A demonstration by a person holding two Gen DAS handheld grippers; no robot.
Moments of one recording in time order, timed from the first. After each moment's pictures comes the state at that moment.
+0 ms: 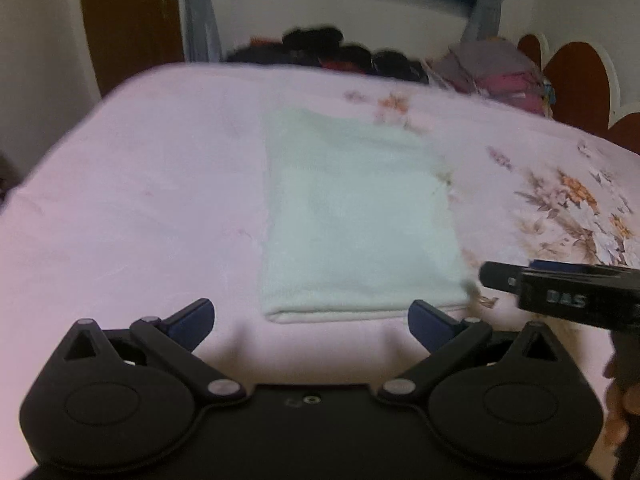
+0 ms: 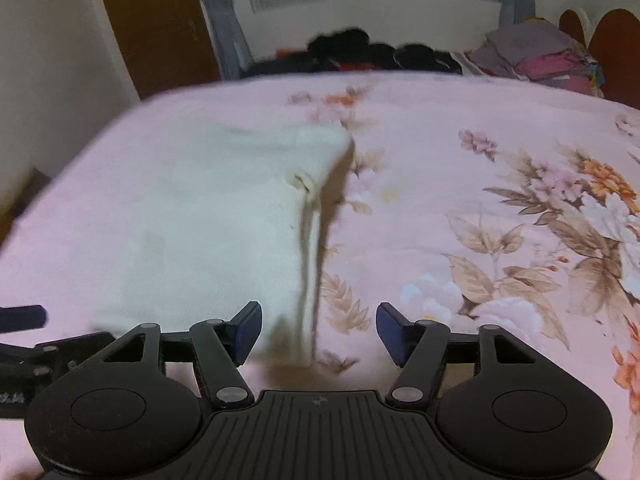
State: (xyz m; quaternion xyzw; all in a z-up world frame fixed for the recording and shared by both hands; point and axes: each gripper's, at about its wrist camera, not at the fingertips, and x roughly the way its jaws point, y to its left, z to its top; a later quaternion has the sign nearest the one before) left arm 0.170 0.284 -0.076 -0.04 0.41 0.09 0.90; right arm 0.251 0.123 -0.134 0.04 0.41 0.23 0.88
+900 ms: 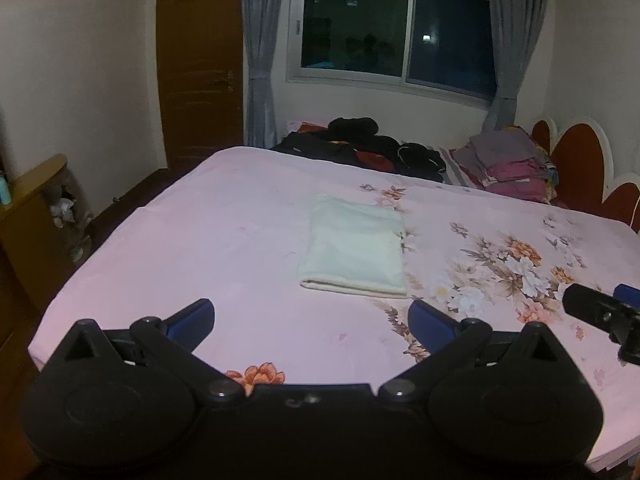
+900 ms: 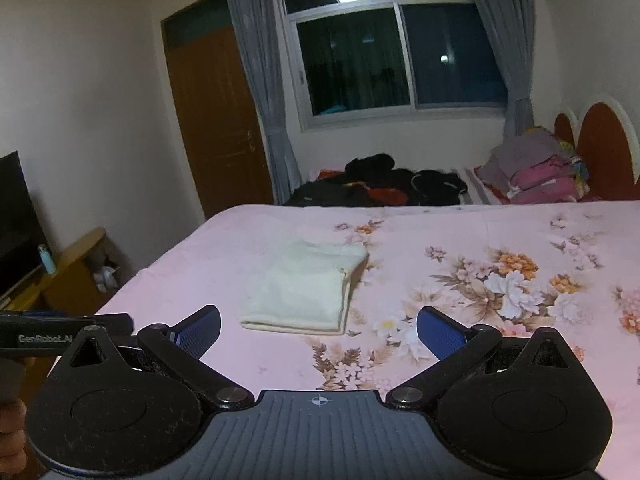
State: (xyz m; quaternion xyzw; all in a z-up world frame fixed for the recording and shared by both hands) left arm -0.036 0.206 0.066 -0.07 0.30 0.17 0.94; right arm 0.002 0.007 0.043 0.05 0.25 0.27 0.93
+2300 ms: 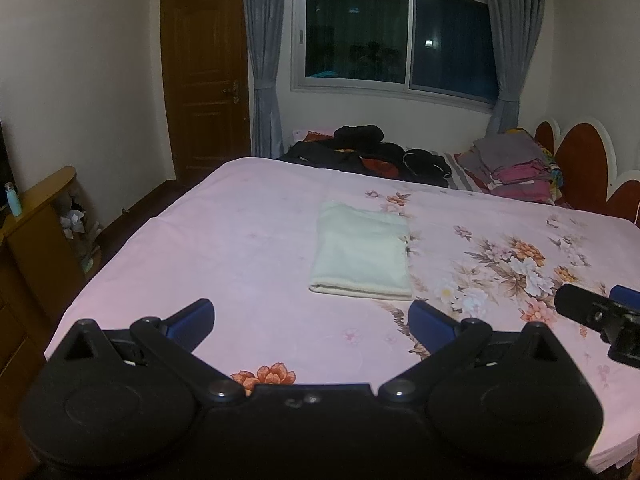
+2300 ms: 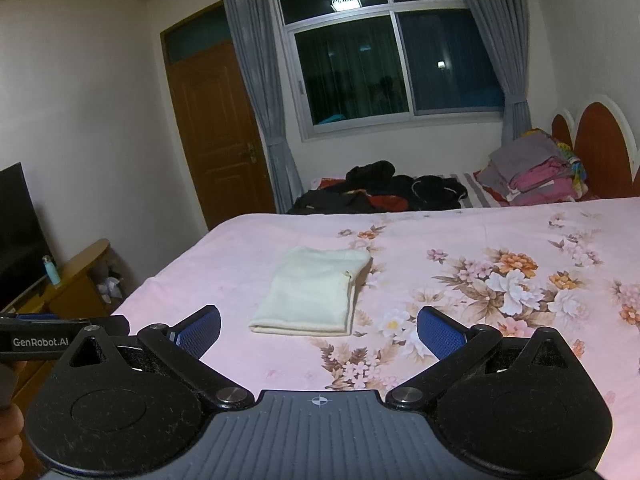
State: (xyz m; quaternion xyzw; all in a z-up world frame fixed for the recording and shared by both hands) left arm -0.056 0.200 0.073 -0.05 0.29 0.18 0.94; right arm -0.013 0.000 0.042 0.06 0.24 0.27 0.93
